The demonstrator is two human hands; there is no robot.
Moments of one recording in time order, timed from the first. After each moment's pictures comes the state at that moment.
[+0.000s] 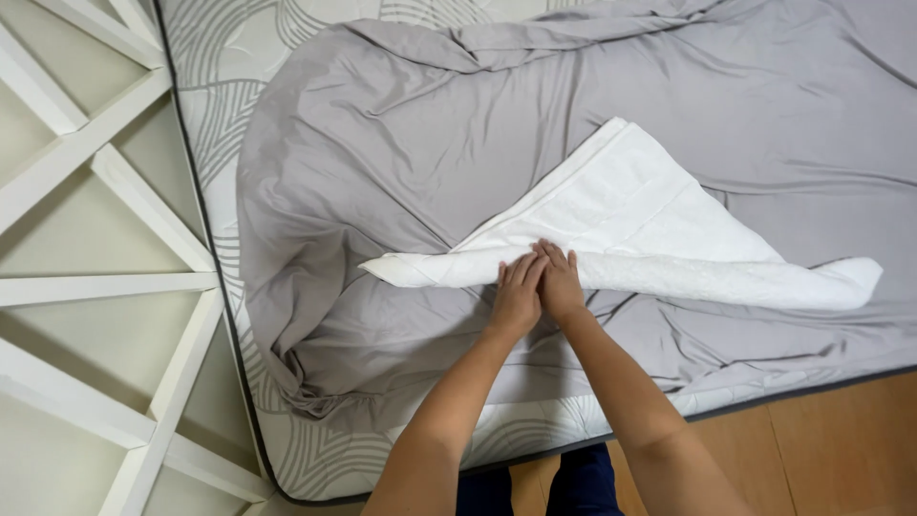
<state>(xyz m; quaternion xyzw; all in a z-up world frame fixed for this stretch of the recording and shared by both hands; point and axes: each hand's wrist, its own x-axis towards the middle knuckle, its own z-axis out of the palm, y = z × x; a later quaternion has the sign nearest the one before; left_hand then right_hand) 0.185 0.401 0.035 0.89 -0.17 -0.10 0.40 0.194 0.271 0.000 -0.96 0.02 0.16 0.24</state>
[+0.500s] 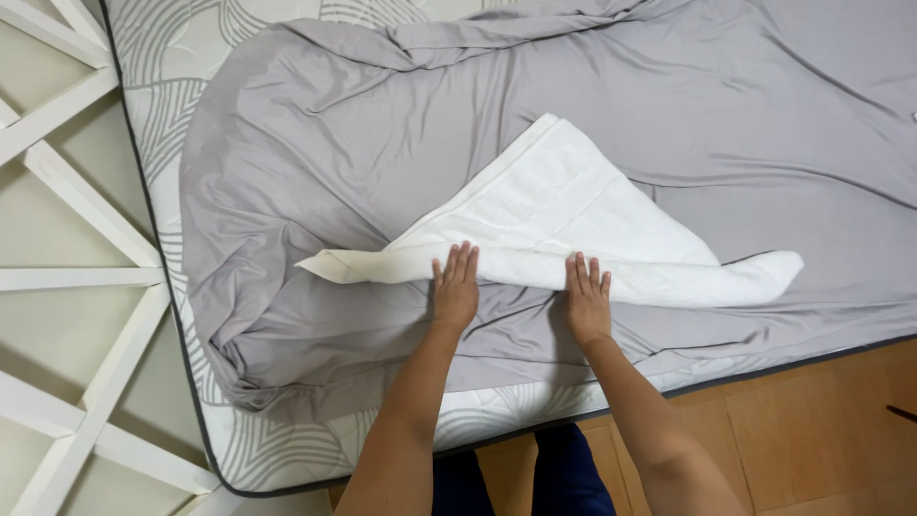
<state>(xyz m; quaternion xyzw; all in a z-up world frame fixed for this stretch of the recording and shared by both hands) 0.168 0.374 -0.013 0.97 -0.16 -0.10 0.17 0.095 0.103 -0.011 -0.99 0.04 0.11 0.11</state>
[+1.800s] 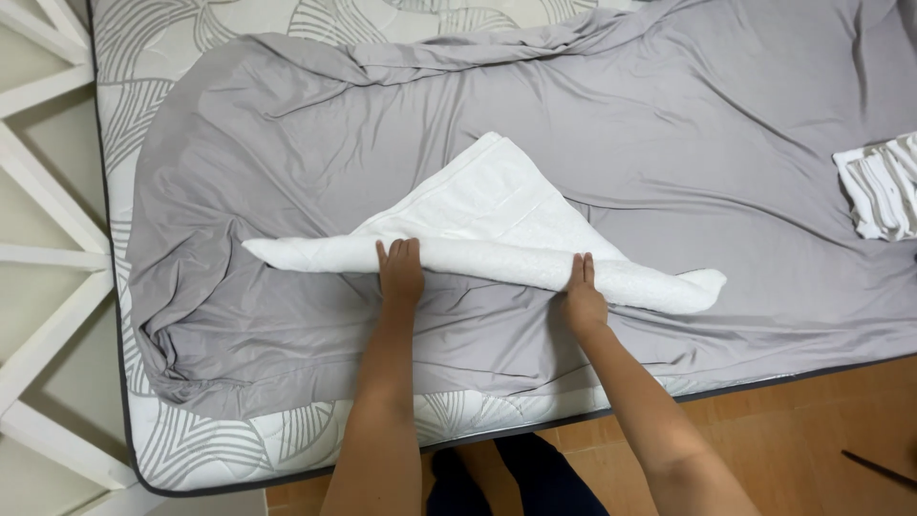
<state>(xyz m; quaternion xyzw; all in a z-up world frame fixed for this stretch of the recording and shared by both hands) 0.205 0.332 -0.024 0.99 -0.08 0.00 0.12 0.128 -0.024 0.033 -0.94 0.16 0.25 0.18</state>
